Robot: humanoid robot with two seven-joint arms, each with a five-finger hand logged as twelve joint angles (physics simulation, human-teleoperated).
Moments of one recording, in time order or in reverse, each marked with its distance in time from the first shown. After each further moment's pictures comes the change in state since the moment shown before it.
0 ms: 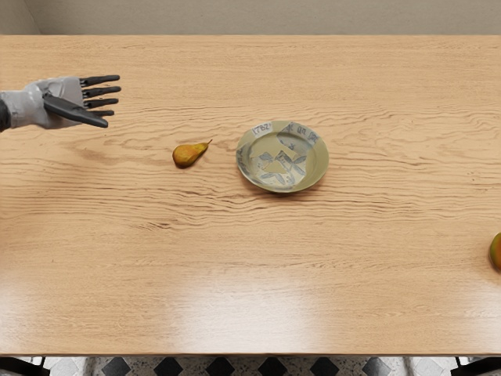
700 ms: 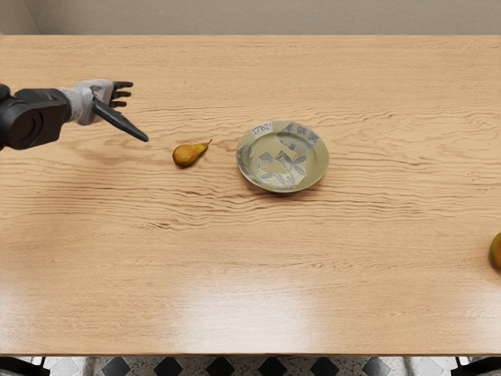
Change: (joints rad) left arm -0.099 -0.223 0.108 0.001 0.388 0.523 0.007; right arm -0.017 0.000 0.001 0.000 0.003 0.001 -0.001
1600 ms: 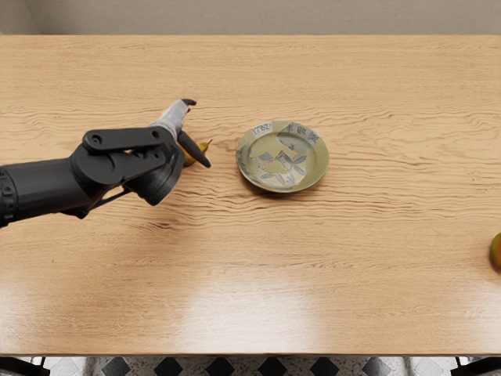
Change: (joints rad) left arm -0.099 -0.343 0.407 -0.172 0.054 0.671 0.020; right arm 0.000 0.000 0.000 0.000 0.000 0.000 0.000
